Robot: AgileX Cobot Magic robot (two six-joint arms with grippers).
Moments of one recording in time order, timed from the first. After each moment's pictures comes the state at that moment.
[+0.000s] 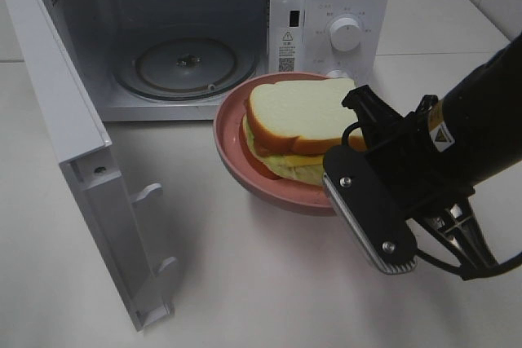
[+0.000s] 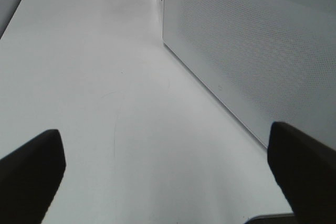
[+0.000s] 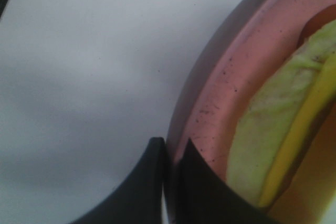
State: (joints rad) left arm -0.02 0.00 -0.50 -0.08 1.04 0.02; right arm 0.71 1.39 -0.75 -0.17 0.55 -1.24
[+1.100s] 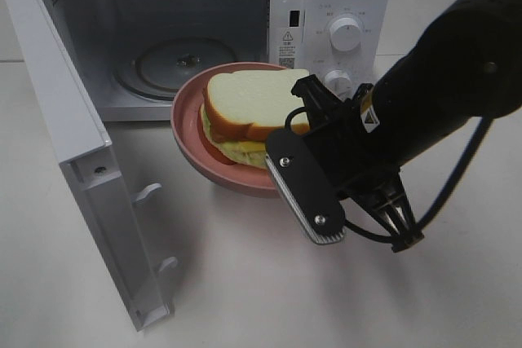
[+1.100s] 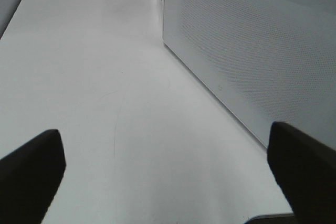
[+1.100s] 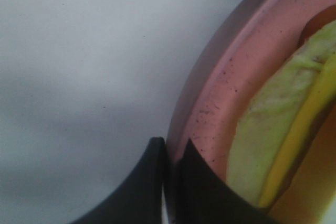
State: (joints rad) left arm -0.02 0.00 -0.50 -0.08 1.04 0.02; right arm 0.74 1.55 -0.88 -0.14 0.46 -1.28
